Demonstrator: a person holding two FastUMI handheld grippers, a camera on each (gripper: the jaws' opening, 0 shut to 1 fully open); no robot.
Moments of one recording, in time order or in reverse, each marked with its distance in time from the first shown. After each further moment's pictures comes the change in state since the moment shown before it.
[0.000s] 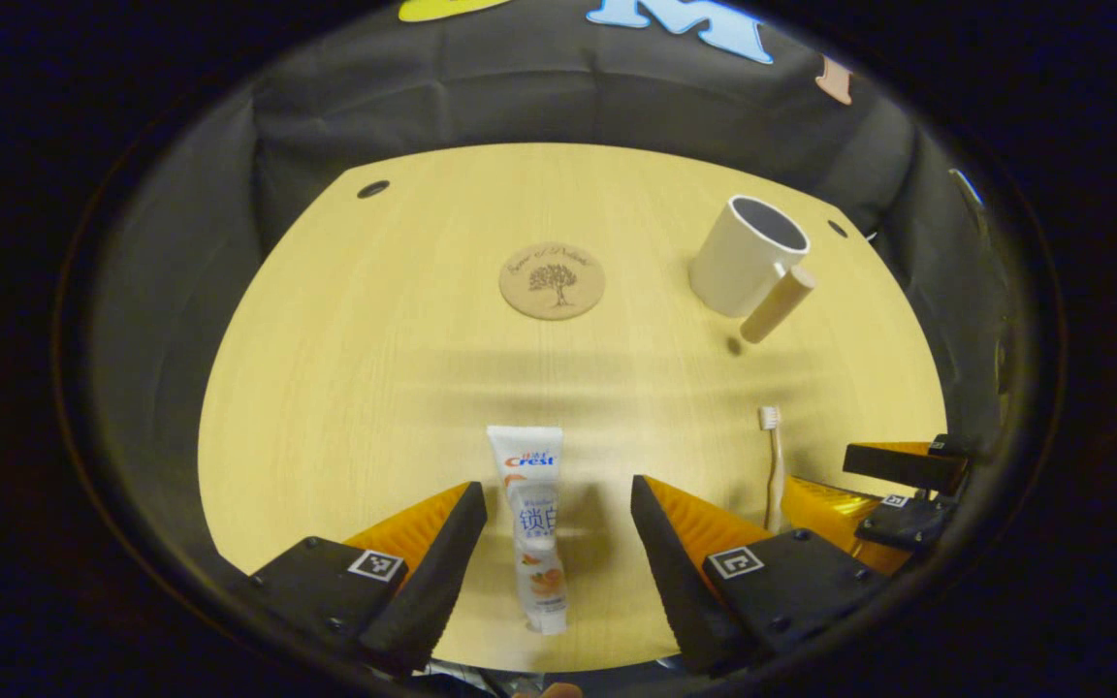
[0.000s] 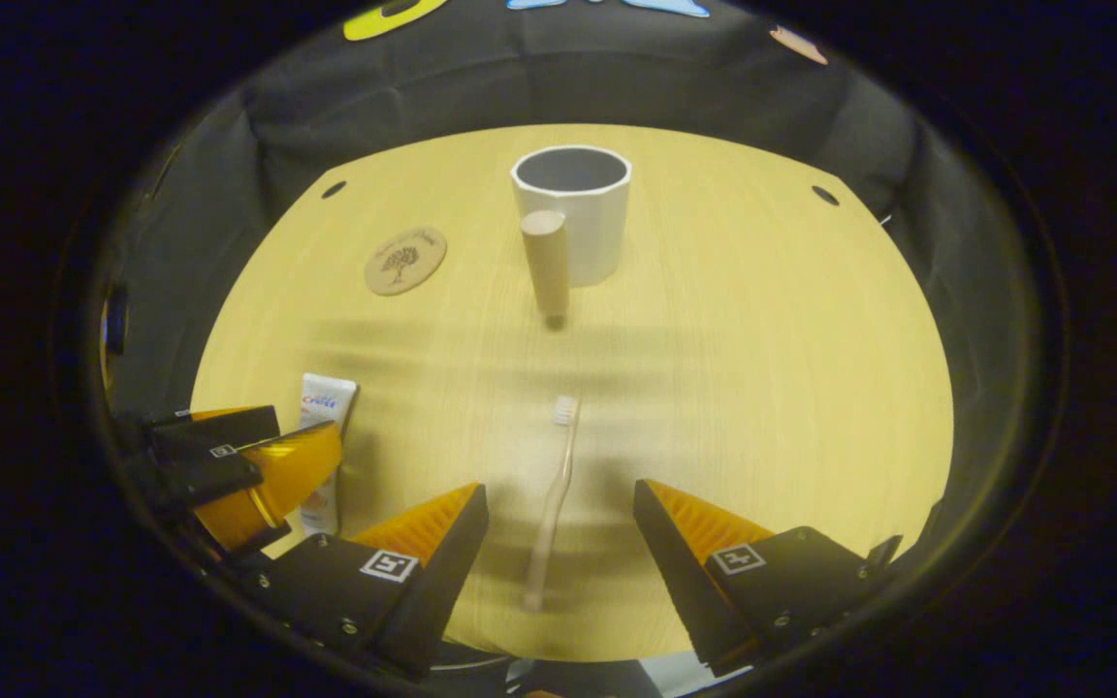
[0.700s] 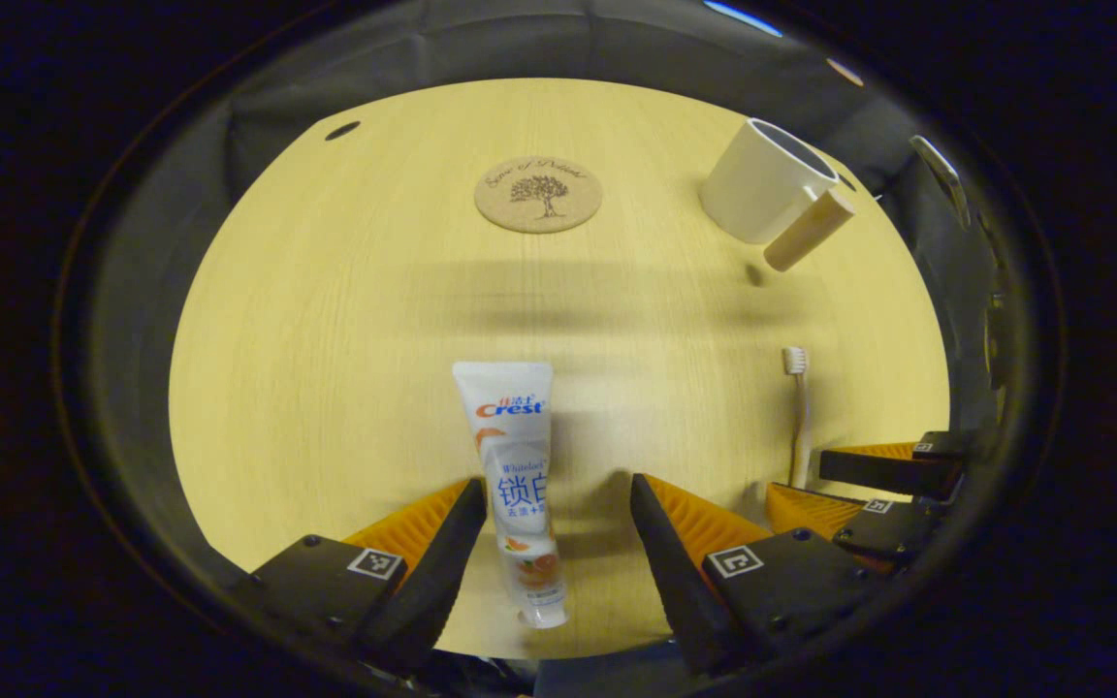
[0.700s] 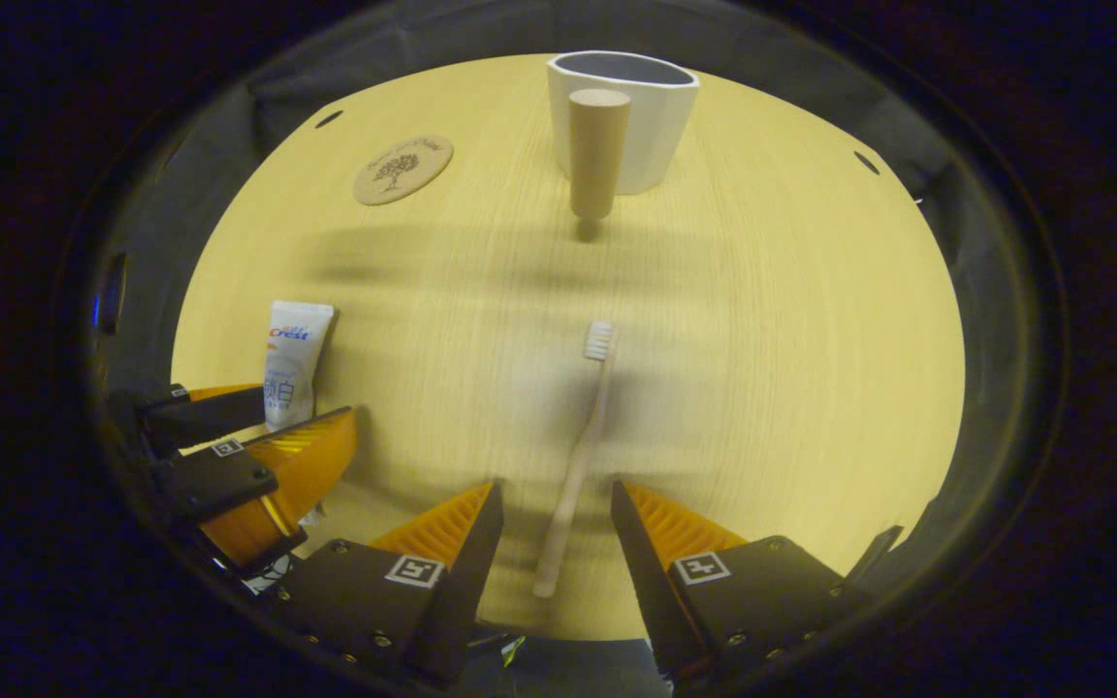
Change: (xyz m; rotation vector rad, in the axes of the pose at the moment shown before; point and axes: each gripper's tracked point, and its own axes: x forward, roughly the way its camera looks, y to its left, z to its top) left arm 0.001 -0.005 -0.031 -0.005 0.188 -0.035; right arm 0.023 0.013 -0.033 -0.046 0.225 -0.011
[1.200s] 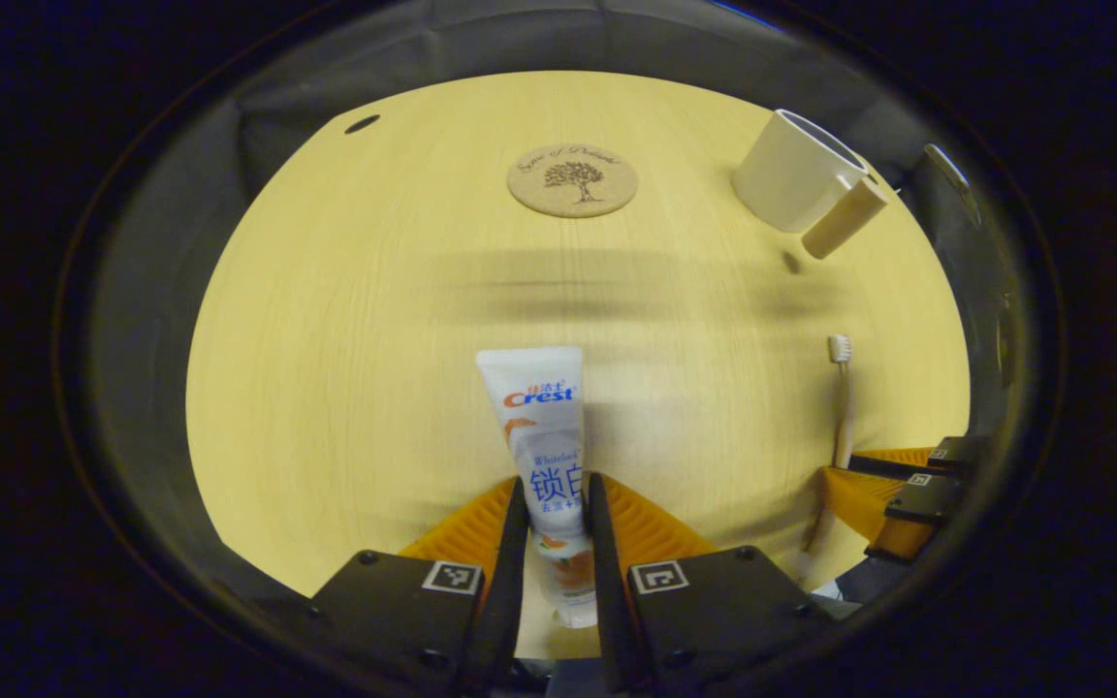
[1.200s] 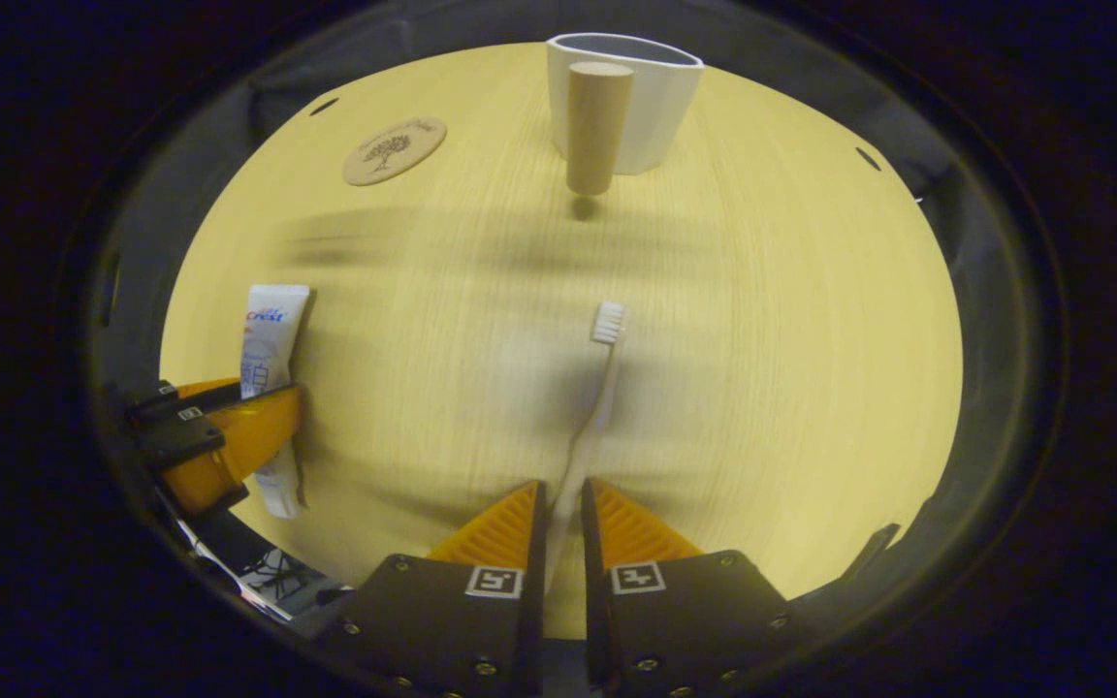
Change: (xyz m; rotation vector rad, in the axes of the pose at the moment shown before) left arm -0.002 0.021 -0.001 0.003 0.003 0.081; right arm 0.013 -0.006 -0.003 -0.015 0.025 -0.022
